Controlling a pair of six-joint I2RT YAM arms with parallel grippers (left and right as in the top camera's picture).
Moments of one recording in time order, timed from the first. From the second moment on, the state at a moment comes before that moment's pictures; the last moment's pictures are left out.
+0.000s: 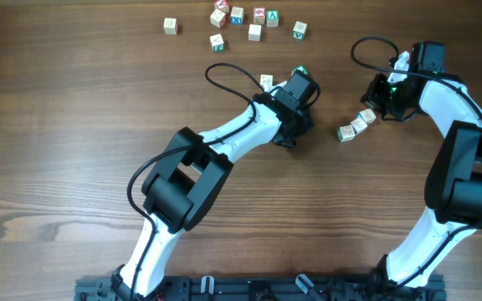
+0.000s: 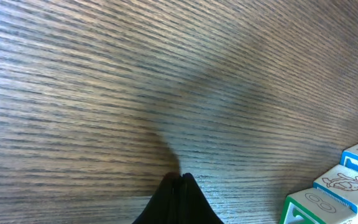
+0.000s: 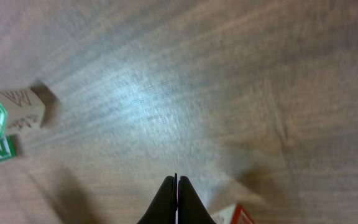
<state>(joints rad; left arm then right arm) -0.73 2.26 1.62 -0.48 0.10 -1.05 -0.19 2.03 1.34 -0.55 -0.40 0.28</state>
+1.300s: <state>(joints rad) -0.73 2.25 1.62 -0.49 0.09 -1.05 -0.26 2.03 1.35 -0.56 -0.35 0.41</state>
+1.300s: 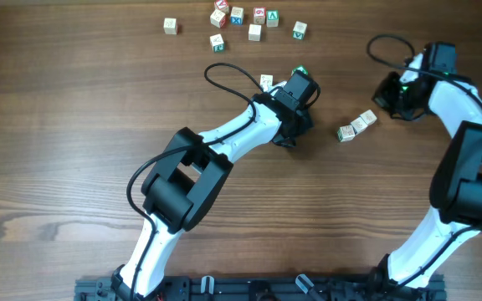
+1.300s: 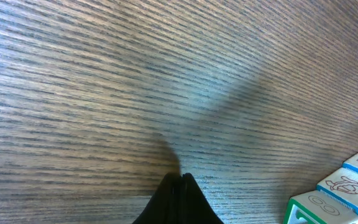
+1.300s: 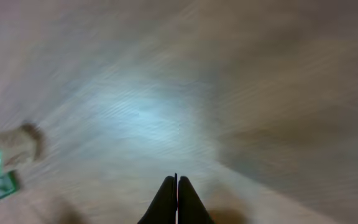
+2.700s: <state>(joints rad) -0.73 2.25 1.62 -0.49 0.09 -1.05 -0.28 2.03 1.35 -0.68 -0.36 0.41</state>
